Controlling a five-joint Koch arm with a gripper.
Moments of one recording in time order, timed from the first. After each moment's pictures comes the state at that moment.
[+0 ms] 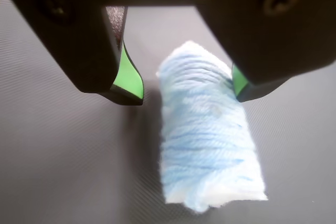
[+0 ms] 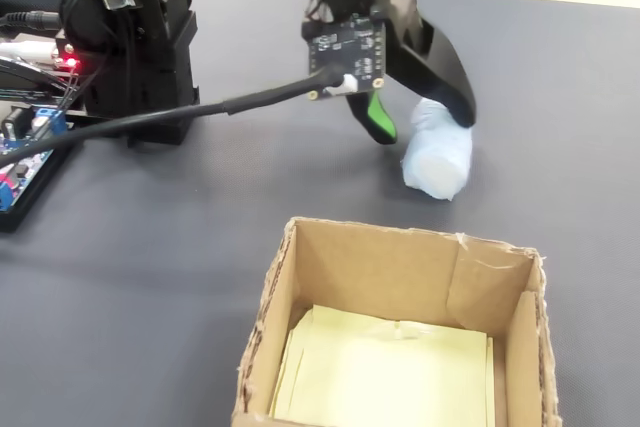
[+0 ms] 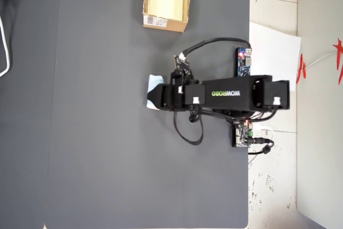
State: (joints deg) arm 1.5 96.2 133.2 29.7 85.5
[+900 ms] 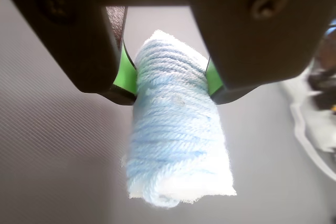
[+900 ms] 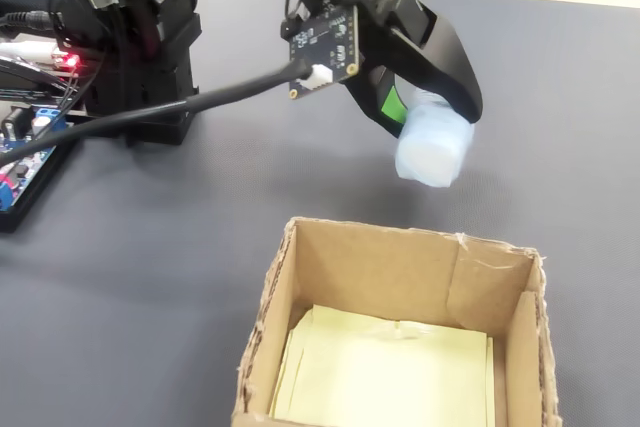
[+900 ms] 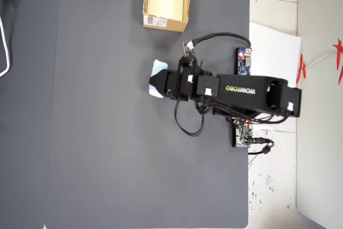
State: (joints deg) arm 11.6 111.6 141.9 15.4 86.9
